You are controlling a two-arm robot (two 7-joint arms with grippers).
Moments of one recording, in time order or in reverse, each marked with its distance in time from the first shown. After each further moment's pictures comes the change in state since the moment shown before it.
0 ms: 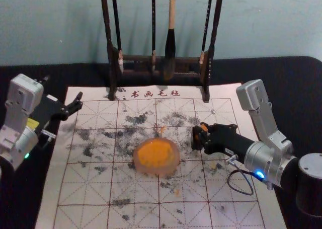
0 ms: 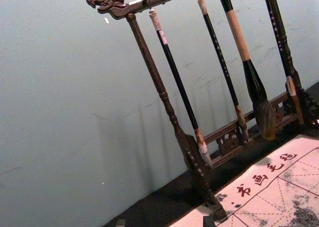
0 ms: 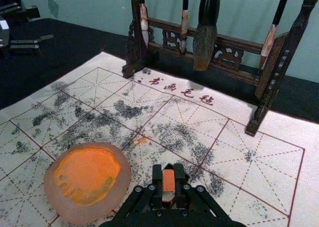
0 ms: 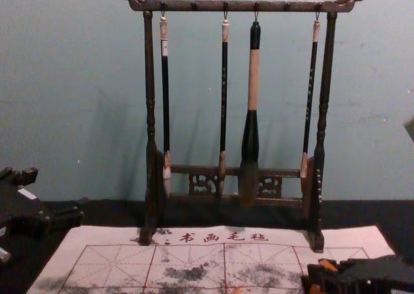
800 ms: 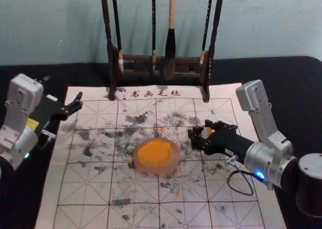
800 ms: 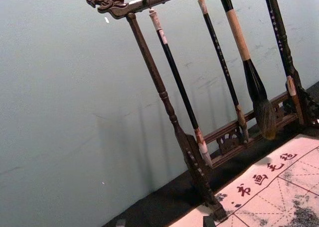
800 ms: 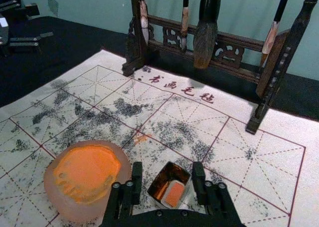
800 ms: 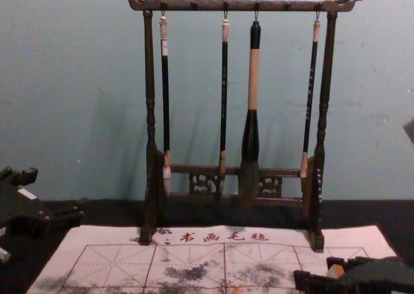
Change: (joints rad) left arm 0.000 0.000 0.000 0.000 0.000 0.000 0.000; right arm 0.000 0.001 0.000 0.000 0.001 0.002 0.000
